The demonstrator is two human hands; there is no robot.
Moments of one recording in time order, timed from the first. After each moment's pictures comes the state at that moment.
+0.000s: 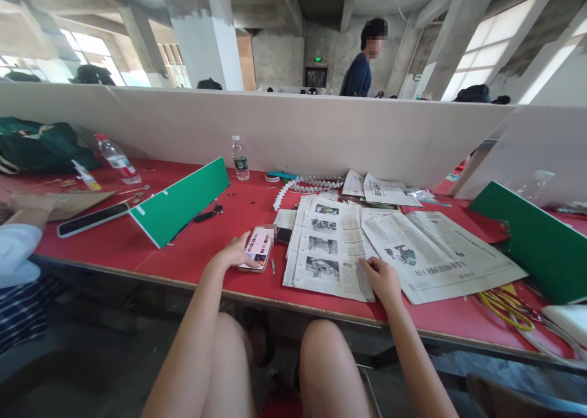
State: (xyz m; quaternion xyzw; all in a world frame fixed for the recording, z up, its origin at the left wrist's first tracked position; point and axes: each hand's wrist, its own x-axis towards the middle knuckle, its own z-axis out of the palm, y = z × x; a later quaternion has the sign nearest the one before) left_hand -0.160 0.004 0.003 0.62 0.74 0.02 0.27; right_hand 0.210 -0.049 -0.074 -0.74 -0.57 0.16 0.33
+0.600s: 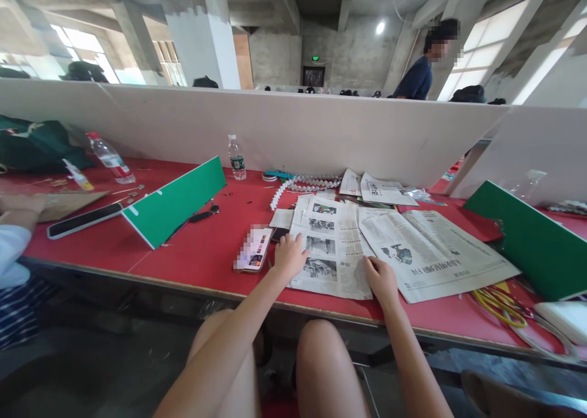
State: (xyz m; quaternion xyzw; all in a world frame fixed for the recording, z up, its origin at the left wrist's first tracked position) left_hand -0.022 -0.005 -0.022 0.75 0.65 0.06 0.05; right_hand 0.211 -0.050 -0.072 -0.71 -0.58 0.16 0.36
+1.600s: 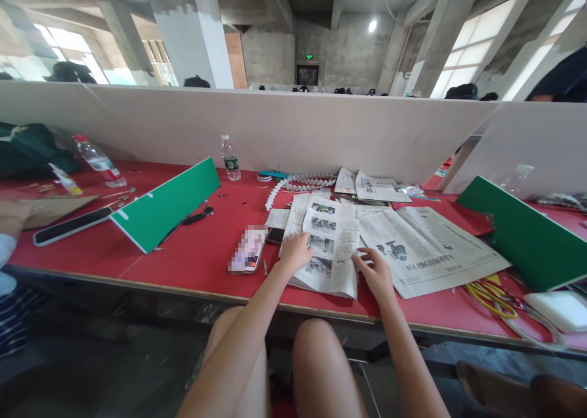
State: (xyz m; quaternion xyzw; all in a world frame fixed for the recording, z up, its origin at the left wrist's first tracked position) left_hand -0.003 0.010 -0.020 0.80 0.58 0.09 0.14; right_hand 0.212 -0.050 -0.075 -0.66 -0.51 0.29 0.48
